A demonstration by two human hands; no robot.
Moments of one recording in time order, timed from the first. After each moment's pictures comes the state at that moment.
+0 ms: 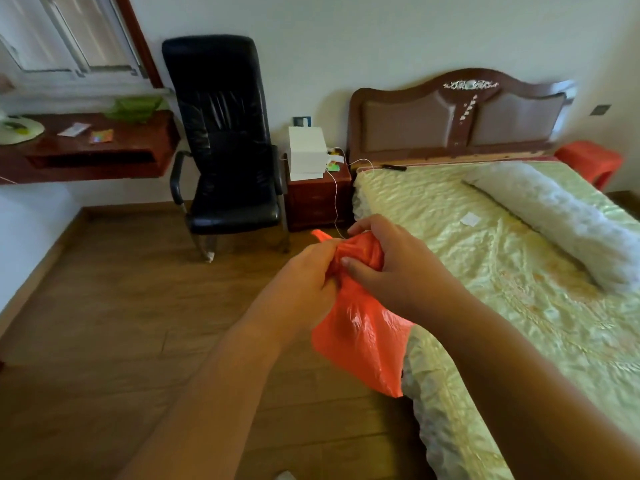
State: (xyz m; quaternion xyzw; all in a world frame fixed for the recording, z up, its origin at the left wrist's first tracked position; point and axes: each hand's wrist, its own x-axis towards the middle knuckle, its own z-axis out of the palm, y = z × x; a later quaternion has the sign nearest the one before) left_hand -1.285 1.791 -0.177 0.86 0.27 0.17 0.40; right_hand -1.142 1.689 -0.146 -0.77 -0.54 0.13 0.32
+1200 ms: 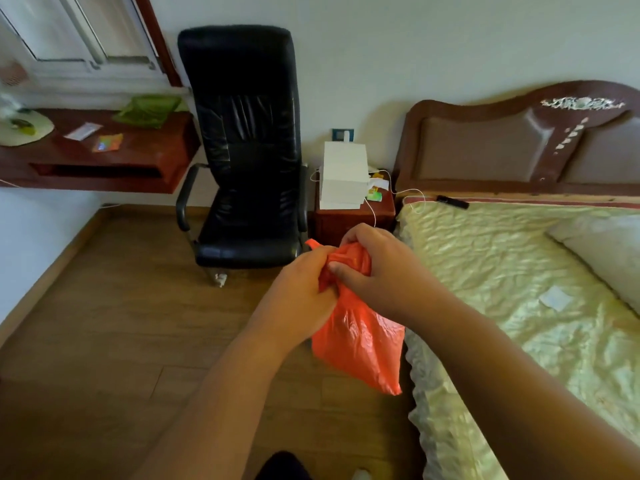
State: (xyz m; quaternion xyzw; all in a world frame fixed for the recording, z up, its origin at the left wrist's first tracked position) left_hand -1.073 2.128 -0.212 0.80 0.38 0.20 0.42; right_hand -0.918 2.069 -0.184 -0.73 -0.60 0.19 0.26
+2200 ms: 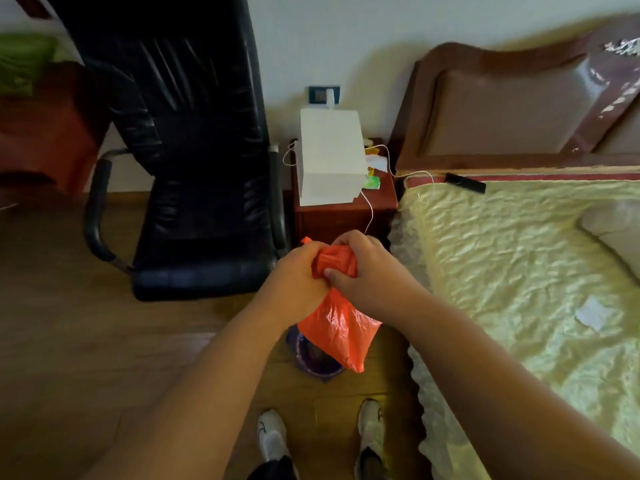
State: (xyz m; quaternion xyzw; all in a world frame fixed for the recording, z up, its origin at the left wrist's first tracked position) left_hand -0.915 2.475 -0.364 0.78 0.41 0.06 0.46; right_hand -0.781 2.392 -0.338 -0.79 -0.49 0.30 0.22
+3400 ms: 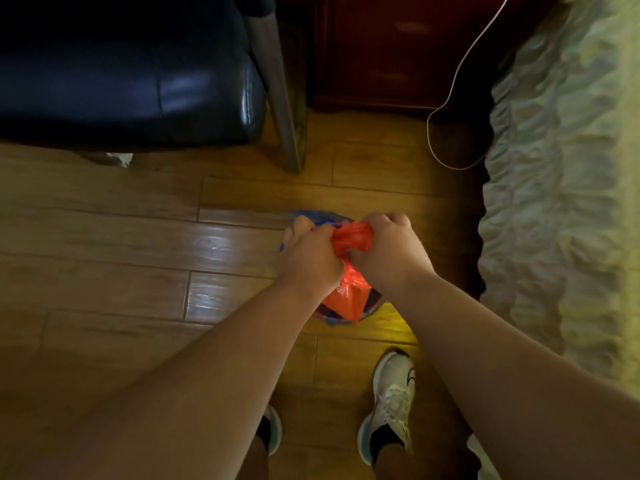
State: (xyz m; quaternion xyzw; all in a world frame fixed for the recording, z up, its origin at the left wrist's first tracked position) left_hand -0.884 2.455 -0.937 0.74 0.58 -0.10 0.32; right_hand -0.759 2.409 -0.885 -0.83 -0.39 0.39 0.07
